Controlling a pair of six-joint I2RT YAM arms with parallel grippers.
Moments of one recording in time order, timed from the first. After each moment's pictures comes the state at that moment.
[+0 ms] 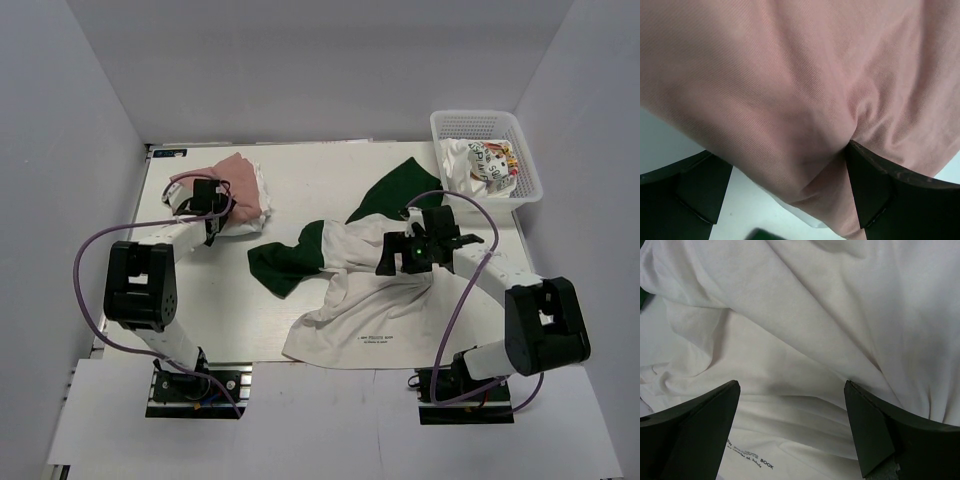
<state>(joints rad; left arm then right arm) -0.09 1.68 1.00 -0.15 -0.38 -1.05 0.28 1.40 0.75 -0.33 -0.43 0.15</state>
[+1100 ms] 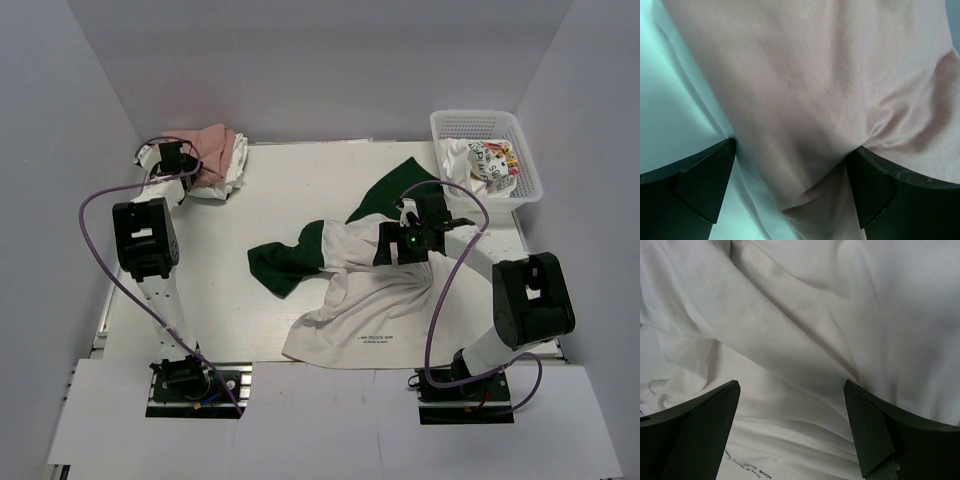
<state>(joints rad) 0.14 2.17 1.57 -0.10 -0.31 -0.89 0.28 1.56 0.89 -0.37 -0.41 0.14</state>
